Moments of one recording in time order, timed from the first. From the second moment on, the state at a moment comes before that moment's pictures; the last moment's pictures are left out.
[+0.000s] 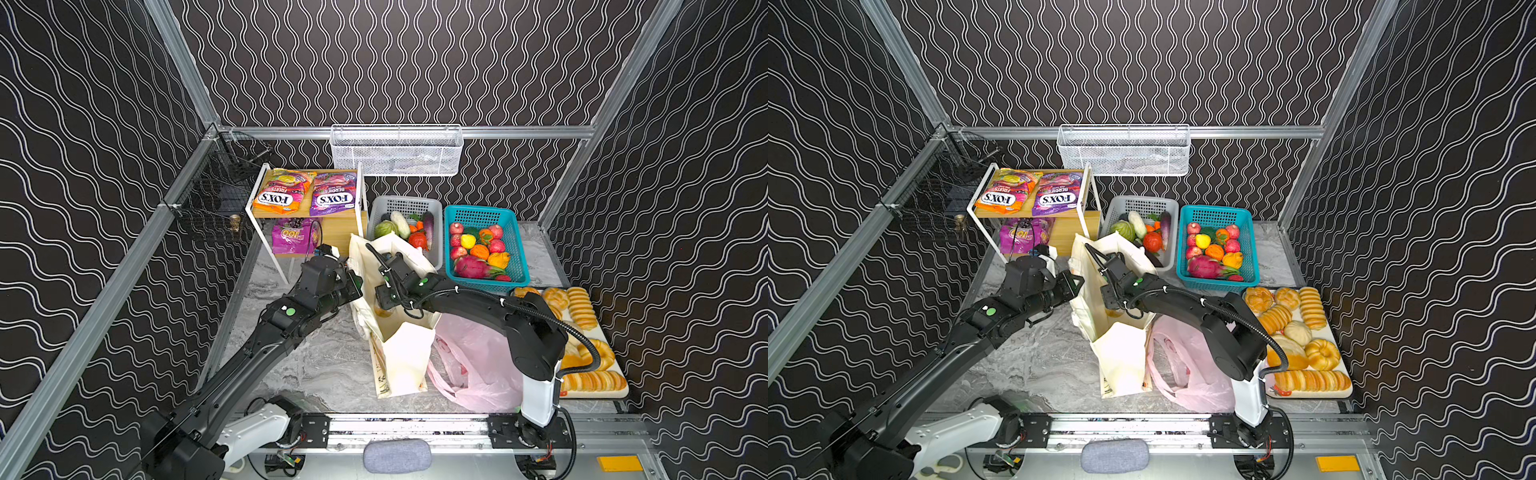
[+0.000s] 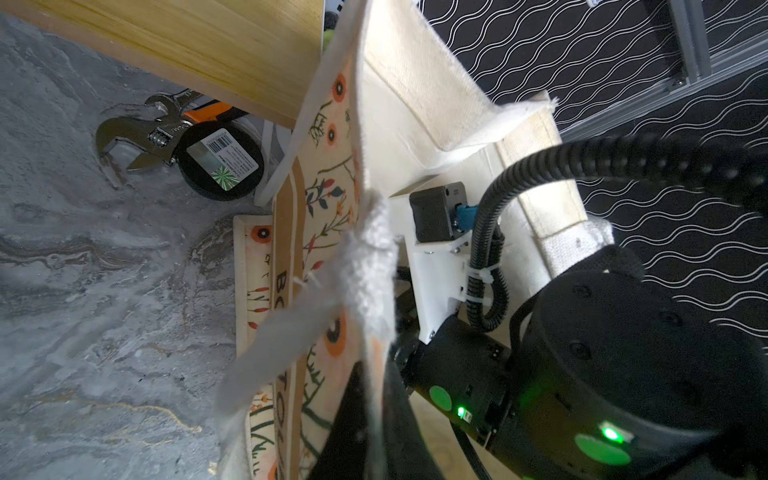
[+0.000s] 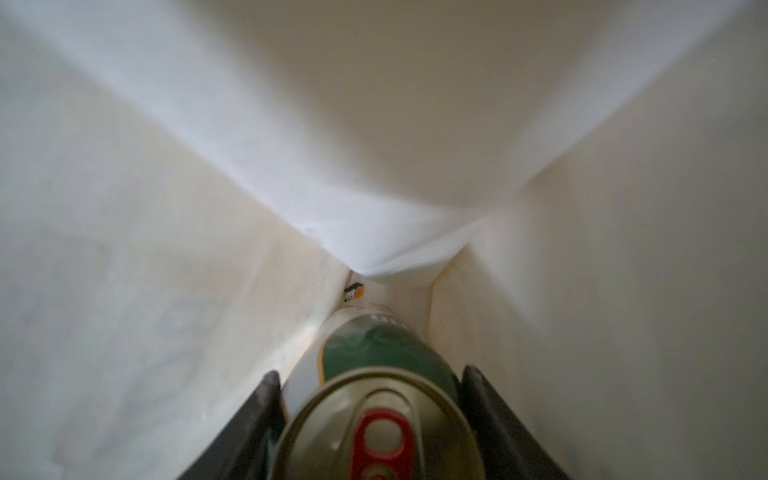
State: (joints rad) left arm -0.51 1.07 0.98 -0.46 0.01 -0.80; right arm 0.87 1.95 1.47 -0.43 0.15 0.37
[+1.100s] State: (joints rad) left arm -0.51 1.11 0.97 -0.45 -0.01 -0.75; right arm 0.87 1.78 1.53 -0.48 0.05 0.36
